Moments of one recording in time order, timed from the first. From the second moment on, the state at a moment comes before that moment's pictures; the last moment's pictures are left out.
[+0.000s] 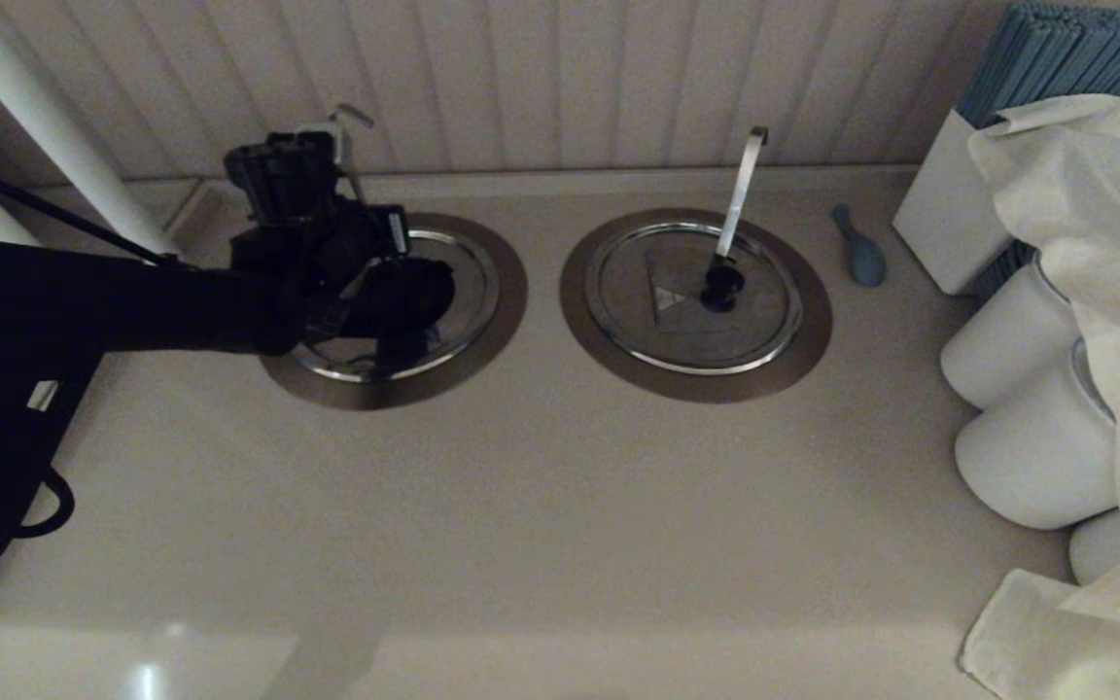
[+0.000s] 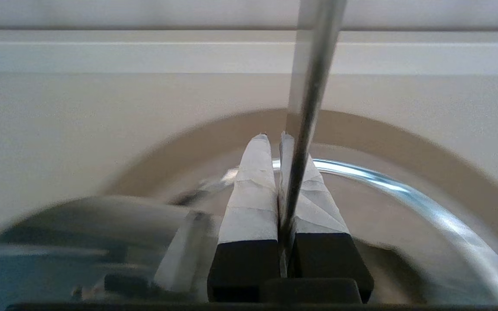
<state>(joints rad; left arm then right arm) -0.21 2.17 -1.73 -0.54 0.21 0.02 0.00 0.00 0.00 0.01 0.00 0.01</state>
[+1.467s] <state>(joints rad) -0.21 1.95 -1.56 -0.14 0.02 0.10 0.00 0.00 0.00 0.01 0.00 0.01</state>
